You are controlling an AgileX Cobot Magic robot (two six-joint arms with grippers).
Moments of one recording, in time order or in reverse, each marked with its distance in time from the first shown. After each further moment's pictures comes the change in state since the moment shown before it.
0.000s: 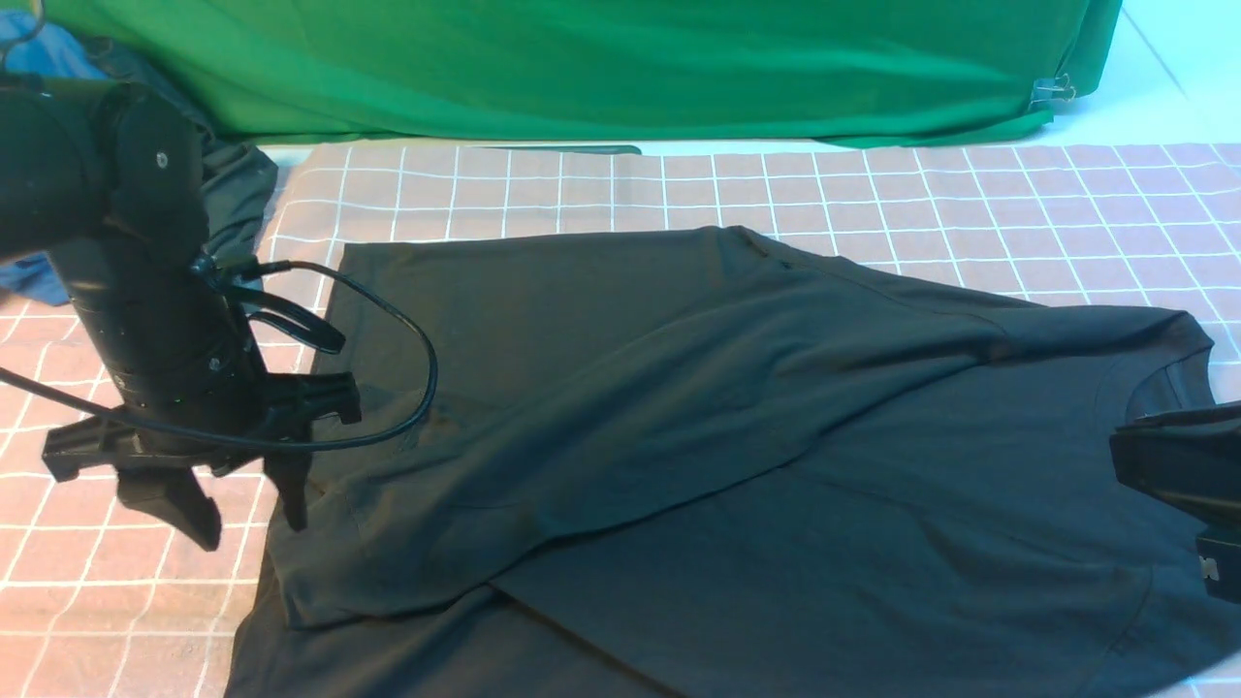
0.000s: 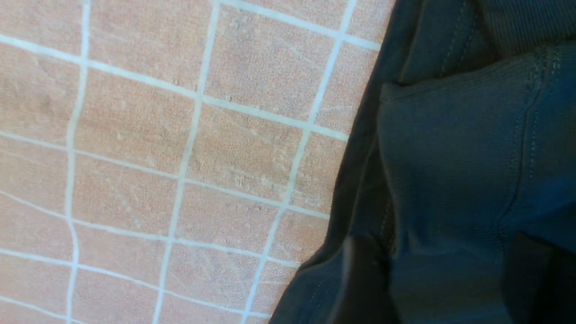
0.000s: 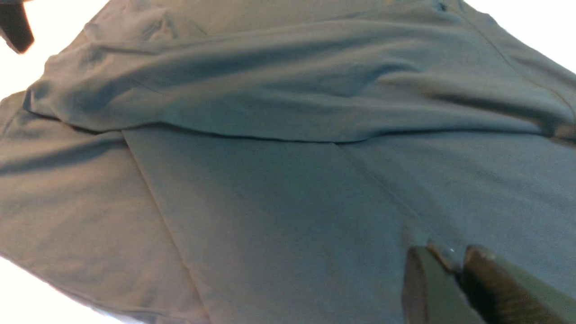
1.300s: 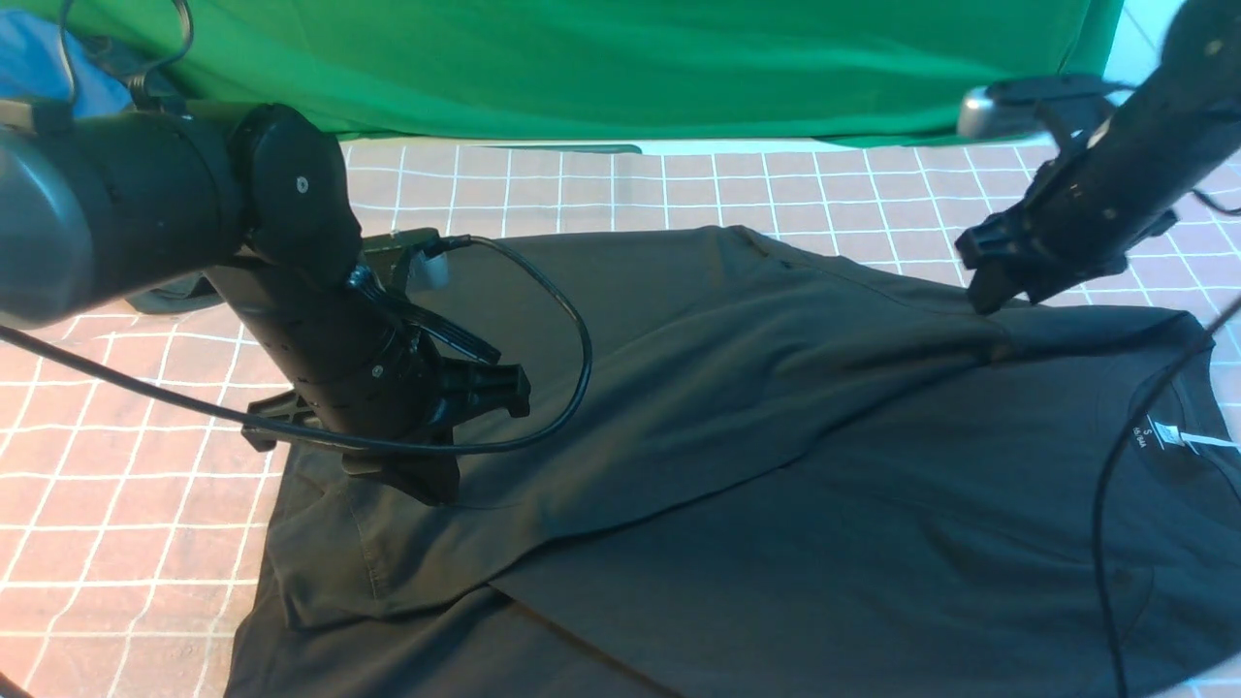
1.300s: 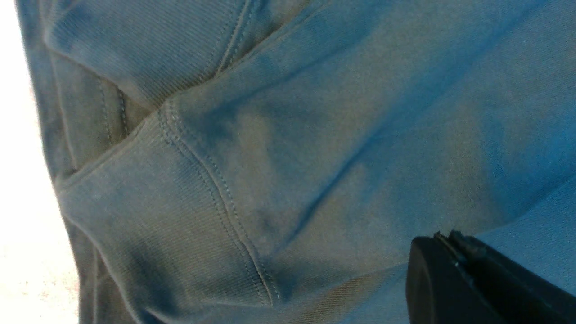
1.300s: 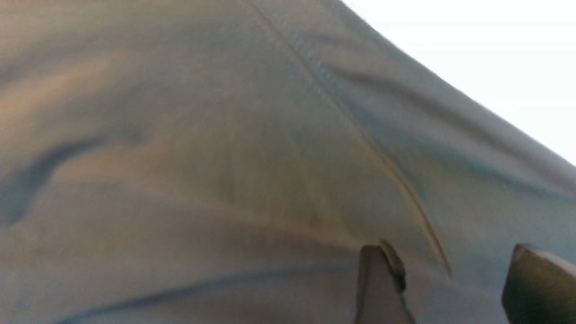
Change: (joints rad) right arm -0.351 1.211 -0.811 0.024 0.161 -0.160; left arm -0.217 0.000 0.000 -0.145 -0.226 0.117
